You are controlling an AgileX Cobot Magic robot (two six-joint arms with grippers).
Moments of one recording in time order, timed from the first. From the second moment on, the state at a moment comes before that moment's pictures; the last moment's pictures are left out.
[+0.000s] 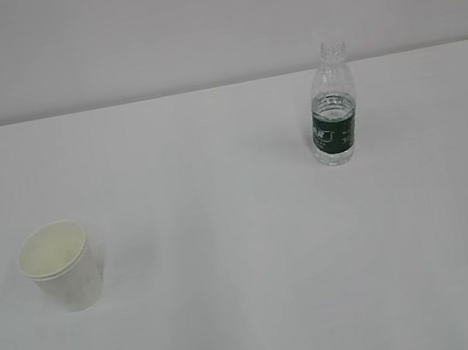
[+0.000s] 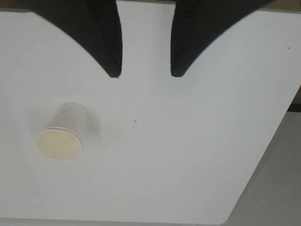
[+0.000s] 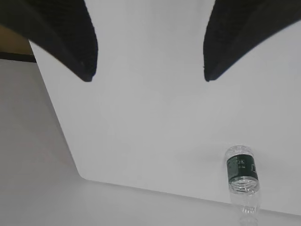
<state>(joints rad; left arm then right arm) 0.05 0.01 -0.53 0.03 1.08 -0.08 0.02 0.04 -0.53 -0.14 0.99 -0.12</state>
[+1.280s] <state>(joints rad) 0.05 0.13 -0.53 -0.10 0.90 0.06 0.02 0.08 -0.53 -0.07 0.85 -0.12</state>
